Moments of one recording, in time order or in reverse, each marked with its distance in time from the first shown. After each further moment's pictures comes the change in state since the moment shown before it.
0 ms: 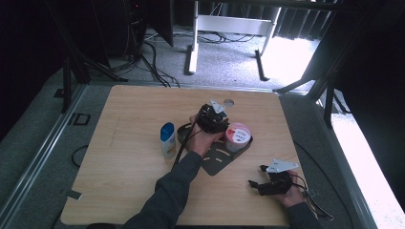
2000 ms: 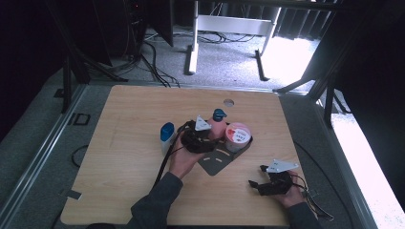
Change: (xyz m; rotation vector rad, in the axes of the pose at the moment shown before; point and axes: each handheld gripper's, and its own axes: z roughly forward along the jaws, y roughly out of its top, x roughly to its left) left arm -0.001 -0.043 -0.078 0.039 -0.216 0.017; right arm 0.000 0.000 0.000 0.000 -0.001 -0.002
